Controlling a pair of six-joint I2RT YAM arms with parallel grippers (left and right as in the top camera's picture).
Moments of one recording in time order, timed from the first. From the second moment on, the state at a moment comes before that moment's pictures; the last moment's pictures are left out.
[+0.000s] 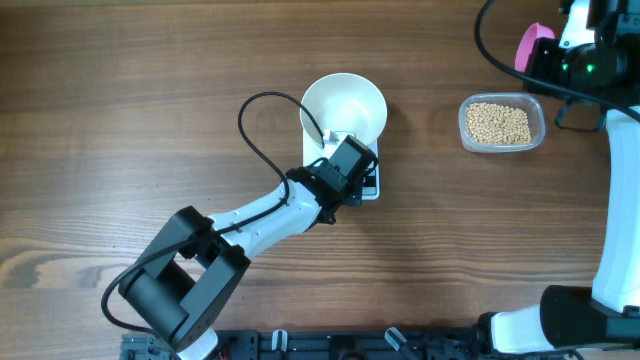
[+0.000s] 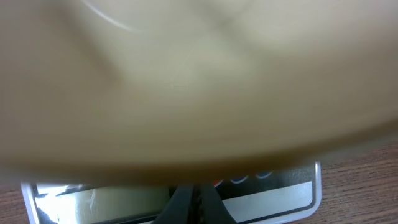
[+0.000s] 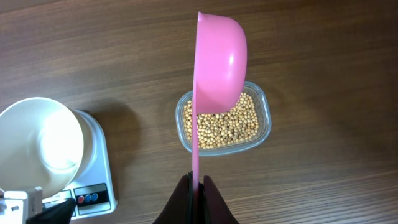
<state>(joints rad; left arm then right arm) -0.76 1.80 1.01 -0.28 -0.16 -0.59 -0.05 1.64 2.02 -1.40 0.05 0.13</state>
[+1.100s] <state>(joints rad) -0.76 1.81 1.01 -0.25 -0.12 -0.59 -0.05 1.64 2.02 -1.40 0.05 0.13</state>
